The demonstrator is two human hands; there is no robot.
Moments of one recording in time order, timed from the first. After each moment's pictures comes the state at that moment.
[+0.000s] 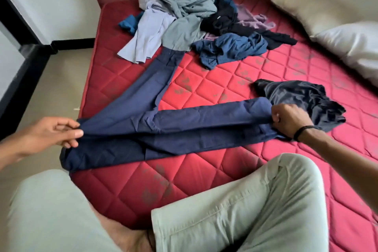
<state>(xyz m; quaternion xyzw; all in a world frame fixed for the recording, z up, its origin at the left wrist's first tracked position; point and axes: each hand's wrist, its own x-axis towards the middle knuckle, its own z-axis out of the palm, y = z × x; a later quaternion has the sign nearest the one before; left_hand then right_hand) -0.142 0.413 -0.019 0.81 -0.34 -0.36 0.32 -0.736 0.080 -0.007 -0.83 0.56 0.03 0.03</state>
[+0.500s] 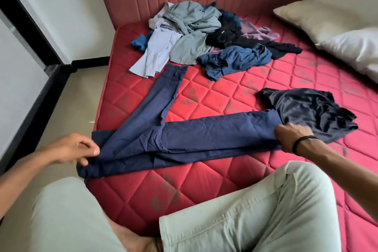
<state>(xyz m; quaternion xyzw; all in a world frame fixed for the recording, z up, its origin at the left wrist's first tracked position) -0.182 0.408 0.006 0.85 -0.39 -0.32 0.14 -0.723 0.111 -0.002 -0.80 0.53 0.25 -0.08</state>
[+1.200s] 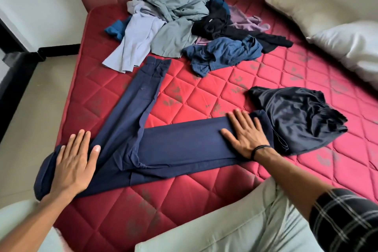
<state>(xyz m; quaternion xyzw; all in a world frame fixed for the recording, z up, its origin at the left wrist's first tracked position) -0.220 0.363 -0.129 0.87 -0.47 0.00 0.14 -0.668 0.077 -0.100 -0.85 0.52 0.05 0.04</state>
